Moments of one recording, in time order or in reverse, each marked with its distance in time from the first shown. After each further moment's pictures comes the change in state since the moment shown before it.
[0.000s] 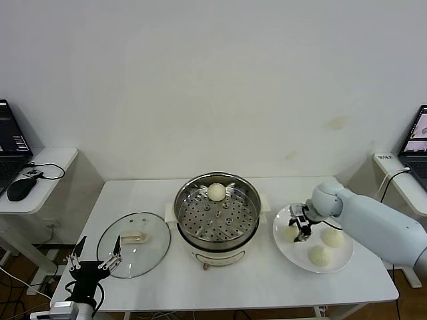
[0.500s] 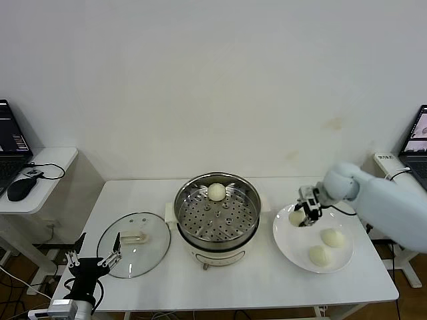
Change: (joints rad) left arm -0.008 0.012 0.000 -0.021 -0.001 0.009 0.003; right arm 0.290 -0.106 -0.153 0.160 0.185 -0.060 -0.006
